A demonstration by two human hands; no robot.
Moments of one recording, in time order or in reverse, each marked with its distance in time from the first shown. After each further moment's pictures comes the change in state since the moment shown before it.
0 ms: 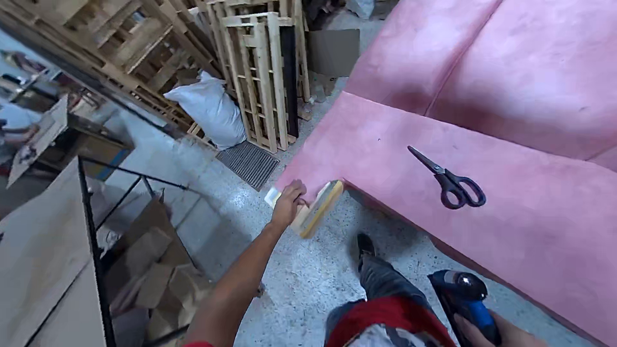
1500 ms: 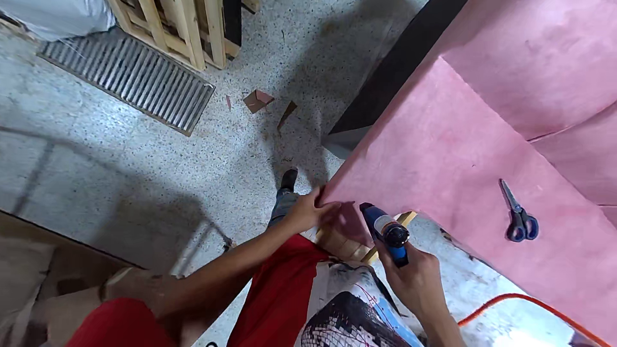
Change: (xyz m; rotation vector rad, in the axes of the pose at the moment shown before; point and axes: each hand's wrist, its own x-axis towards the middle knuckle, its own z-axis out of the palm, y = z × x) left_hand 0.080 -0.180 -0.052 -0.894 -0.736 -0.470; right_hand 0.180 -0.426 0.181 -0.318 0.336 -0.134
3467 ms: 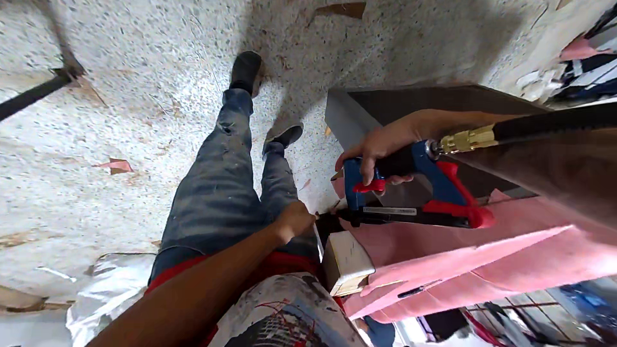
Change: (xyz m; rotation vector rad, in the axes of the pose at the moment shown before) left_hand 0.024 -0.192 0.088 -1.265 -0.299 -0.590; right_hand 0.342 -0.149 0.346 -0.569 -2.252 0.785
